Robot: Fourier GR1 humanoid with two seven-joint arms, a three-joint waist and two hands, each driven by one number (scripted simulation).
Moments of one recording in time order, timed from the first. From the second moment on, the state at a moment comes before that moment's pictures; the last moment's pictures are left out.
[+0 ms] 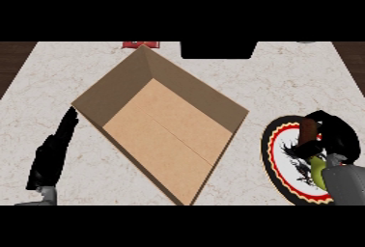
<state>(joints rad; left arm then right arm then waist) 0.02 0.20 0.04 -1.56 -0.18 0.05 0.09 -0.22 -0.35 -0.03 -1.24 0.84 -0.07 0.55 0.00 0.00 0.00</state>
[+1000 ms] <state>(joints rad) 0.02 0.20 0.07 -1.55 -0.18 0.04 0.08 -0.29 -0.43 0.15 -1.65 0.72 0.17 0.07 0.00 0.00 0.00</state>
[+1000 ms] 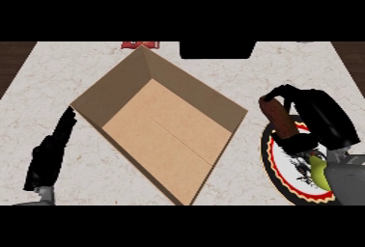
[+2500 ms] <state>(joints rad) 0.01 0.17 0.06 -1.57 -0.21 0.02 0.09 -0.87 -0.01 0.36 -1.37 0.59 0.15 0.43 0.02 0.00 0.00</state>
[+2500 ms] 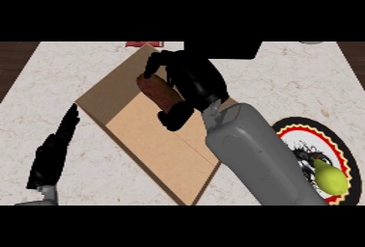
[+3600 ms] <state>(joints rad) -0.01 0.16 0.06 -1.57 -0.22 0.01 0.09 -1.02 0.00 0.46 -0.86 0.14 -0.42 0.21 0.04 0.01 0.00</state>
